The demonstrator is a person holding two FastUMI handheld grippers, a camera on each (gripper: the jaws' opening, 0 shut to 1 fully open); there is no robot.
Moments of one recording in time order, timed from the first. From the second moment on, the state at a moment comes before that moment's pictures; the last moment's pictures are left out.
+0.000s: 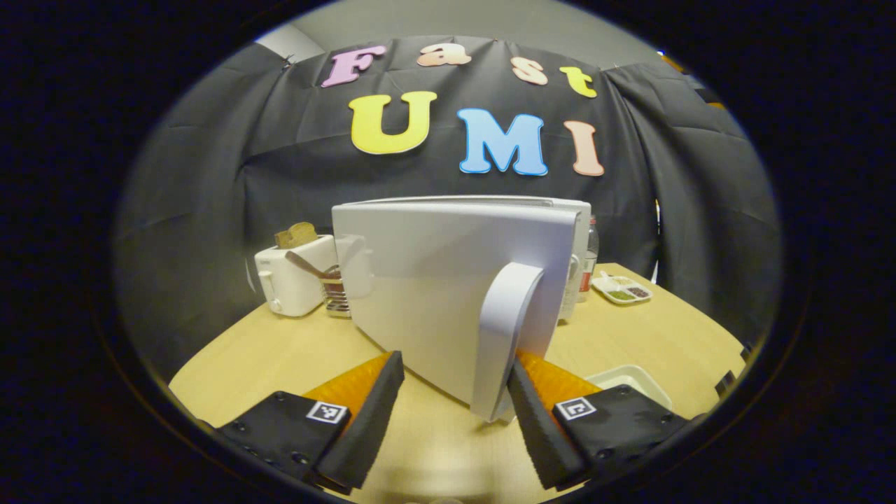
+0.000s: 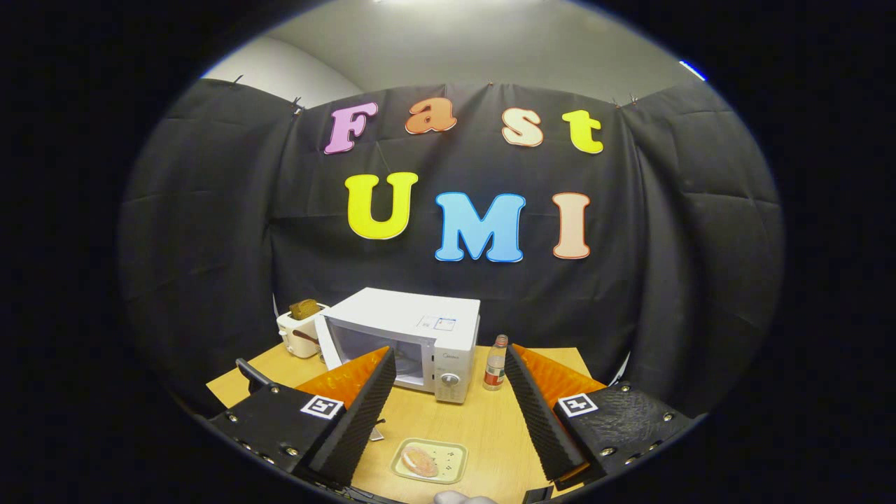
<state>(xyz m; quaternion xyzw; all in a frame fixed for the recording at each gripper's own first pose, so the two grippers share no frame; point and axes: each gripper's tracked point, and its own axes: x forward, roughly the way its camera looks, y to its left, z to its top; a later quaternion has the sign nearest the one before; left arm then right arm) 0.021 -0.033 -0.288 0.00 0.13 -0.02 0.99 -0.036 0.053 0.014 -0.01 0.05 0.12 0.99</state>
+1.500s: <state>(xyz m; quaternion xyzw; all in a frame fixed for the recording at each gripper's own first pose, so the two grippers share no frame) -0.099 0.216 -0.260 0.02 0.14 0.16 0.98 -0.049 0.172 -0.025 0.00 0.08 0.23 0.97</state>
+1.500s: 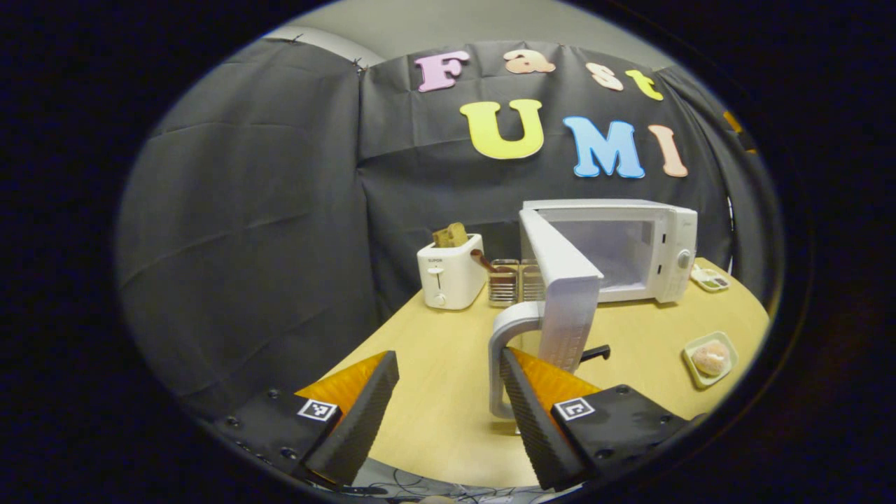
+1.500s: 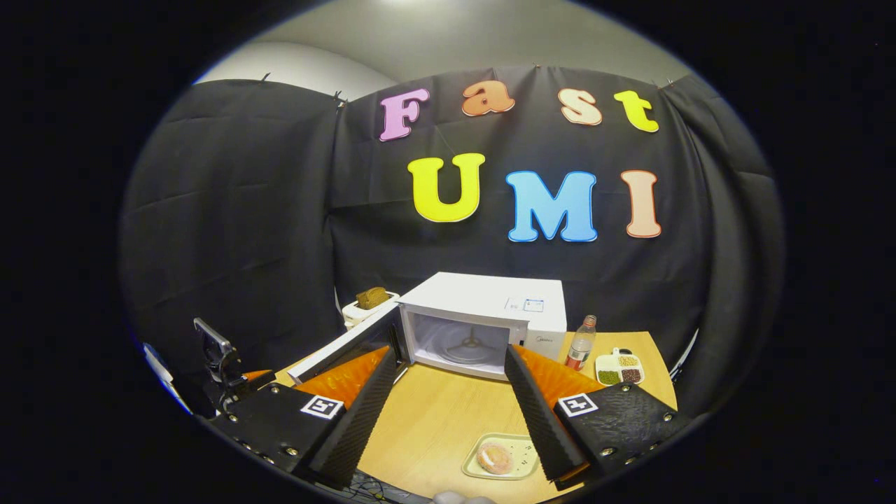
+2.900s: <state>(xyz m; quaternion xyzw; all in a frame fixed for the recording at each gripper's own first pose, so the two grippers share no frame) -0.060 0.044 -0.010 0.07 0.00 0.06 1.00 -0.011 0.105 -0.336 -0.19 0.22 0.28 0.92</state>
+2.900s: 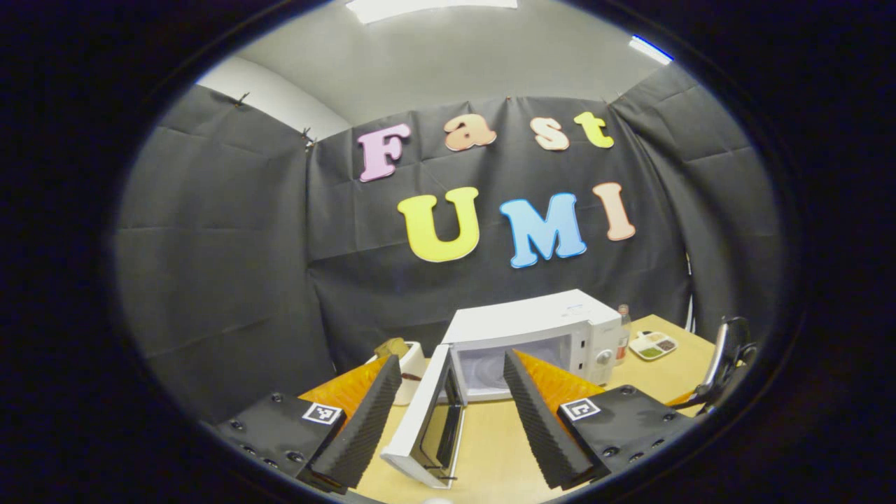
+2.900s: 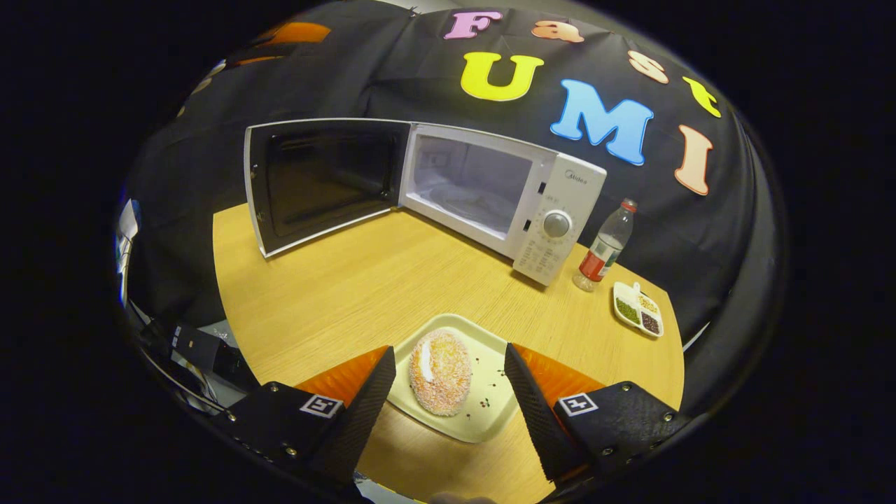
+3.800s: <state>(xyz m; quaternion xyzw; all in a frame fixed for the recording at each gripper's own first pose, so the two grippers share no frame) -0.031 0.062 -0.020 0.06 0.03 0.03 1.00 0.015 0.118 -0.394 -0.17 0.31 0.29 0.89</state>
